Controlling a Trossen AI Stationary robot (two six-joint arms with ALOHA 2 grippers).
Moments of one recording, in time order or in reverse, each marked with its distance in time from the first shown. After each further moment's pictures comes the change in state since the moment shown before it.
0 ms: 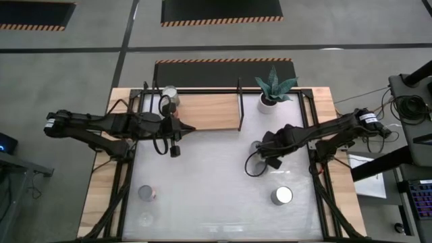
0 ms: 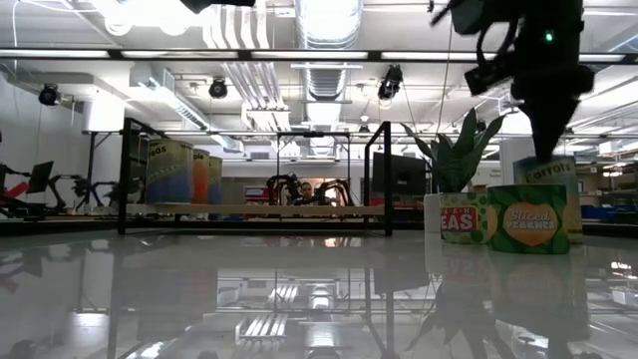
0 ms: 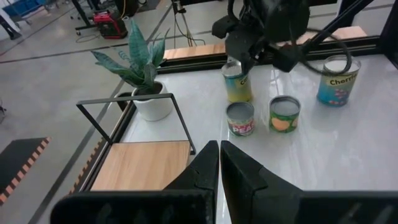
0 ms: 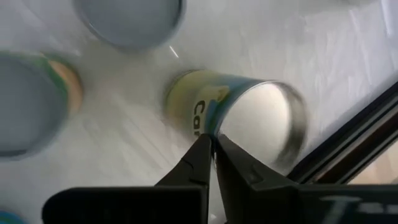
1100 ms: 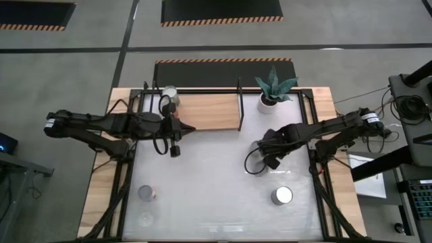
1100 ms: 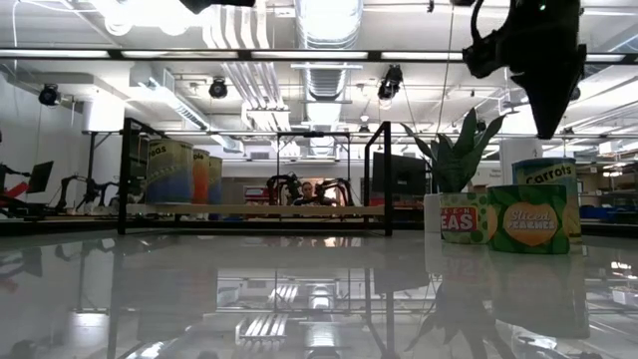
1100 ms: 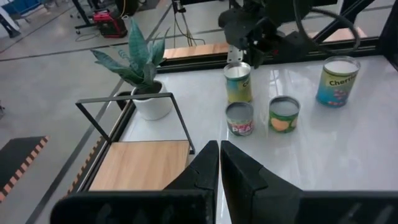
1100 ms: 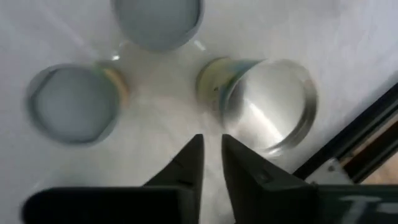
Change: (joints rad) left arm 0.000 0.000 0.000 -0.001 0.002 -0.008; right arm 0.006 -0.012 0.083 -0.040 -0.102 0.142
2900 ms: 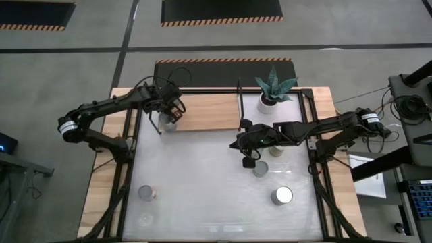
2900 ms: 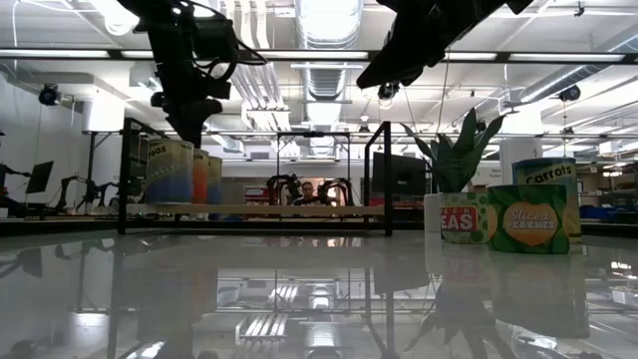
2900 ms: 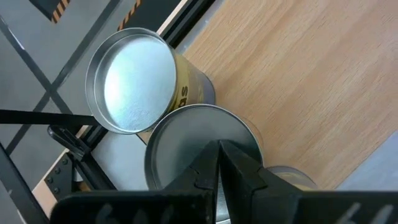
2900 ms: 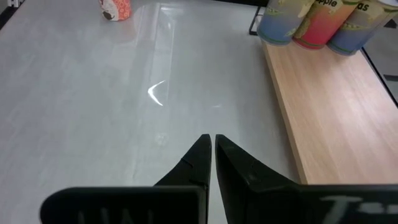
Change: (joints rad) left arm 0.648 0.276 0.015 -0.484 -0.047 -0.160; right arm -0.095 -0.010 -0.133 1.123 -0.065 -0.932
